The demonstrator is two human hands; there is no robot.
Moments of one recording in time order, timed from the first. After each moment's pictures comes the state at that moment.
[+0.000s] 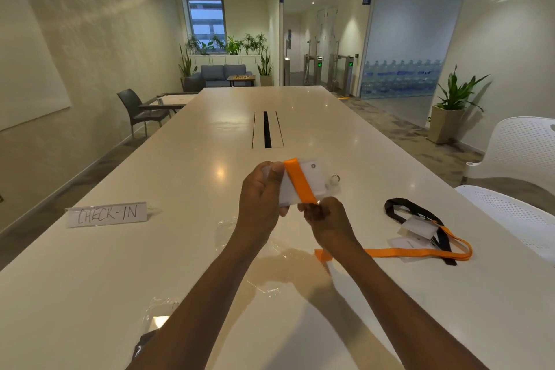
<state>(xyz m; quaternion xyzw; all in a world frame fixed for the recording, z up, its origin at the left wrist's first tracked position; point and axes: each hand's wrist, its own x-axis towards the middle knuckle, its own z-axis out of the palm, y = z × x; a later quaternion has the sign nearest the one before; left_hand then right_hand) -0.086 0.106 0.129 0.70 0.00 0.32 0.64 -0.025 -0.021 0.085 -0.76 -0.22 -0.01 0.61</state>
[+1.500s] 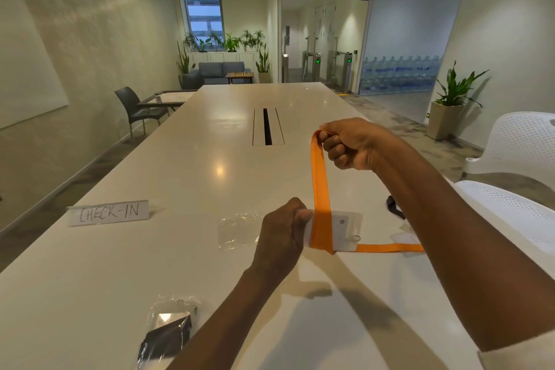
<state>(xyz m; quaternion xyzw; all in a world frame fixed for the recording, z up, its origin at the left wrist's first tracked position) -0.100 0.086 0.073 0.80 -0.08 0.40 0.43 0.017 -0.032 0.239 -0.73 -0.09 0.25 0.63</state>
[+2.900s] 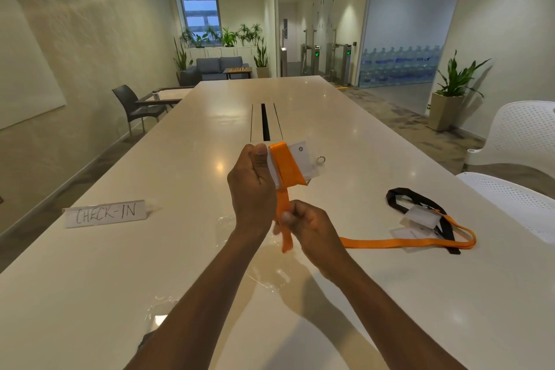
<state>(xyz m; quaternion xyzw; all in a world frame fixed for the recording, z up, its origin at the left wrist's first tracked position) -0.075 0.106 0.135 0.73 0.10 0.50 0.45 -0.062 -0.005 0.078 -0.72 -0.30 0.09 0.62</state>
